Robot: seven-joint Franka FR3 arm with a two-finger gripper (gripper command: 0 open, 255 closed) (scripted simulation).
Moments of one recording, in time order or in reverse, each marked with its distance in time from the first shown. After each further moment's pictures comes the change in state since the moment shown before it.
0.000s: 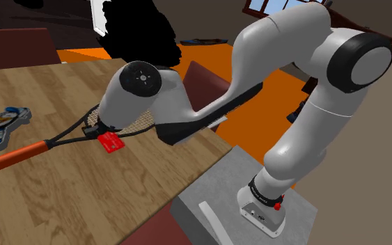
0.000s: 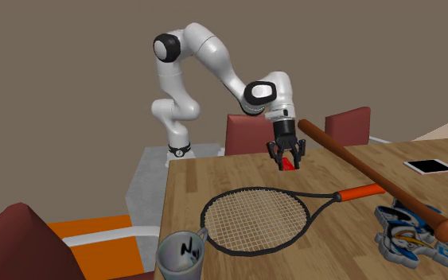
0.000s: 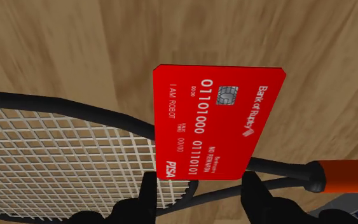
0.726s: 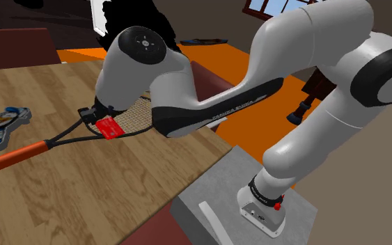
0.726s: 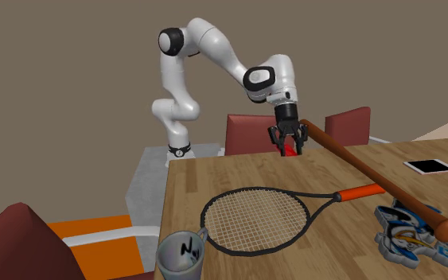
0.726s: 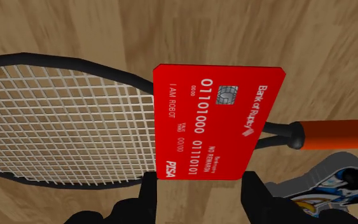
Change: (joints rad) arm -0.066 -0.178 0.042 0.031 0.307 -0.006 -0.238
